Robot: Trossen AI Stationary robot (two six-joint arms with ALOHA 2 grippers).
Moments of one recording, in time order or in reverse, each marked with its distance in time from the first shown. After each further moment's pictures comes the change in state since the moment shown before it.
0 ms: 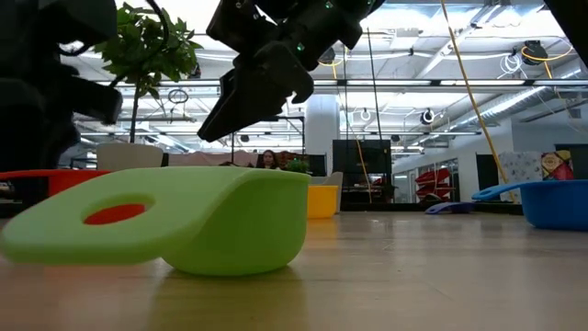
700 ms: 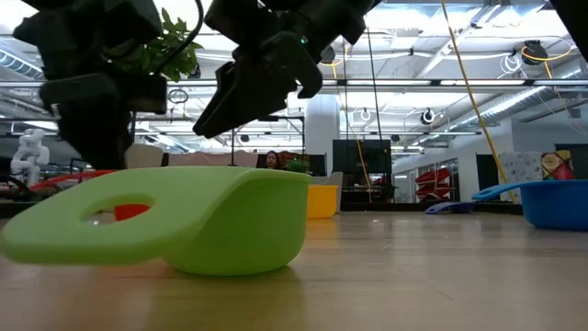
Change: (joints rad) left arm 0.155 0.036 0.000 0.325 -0.063 0.193; right arm 0.027 0.000 0.000 -0.004 -0.033 -0.030
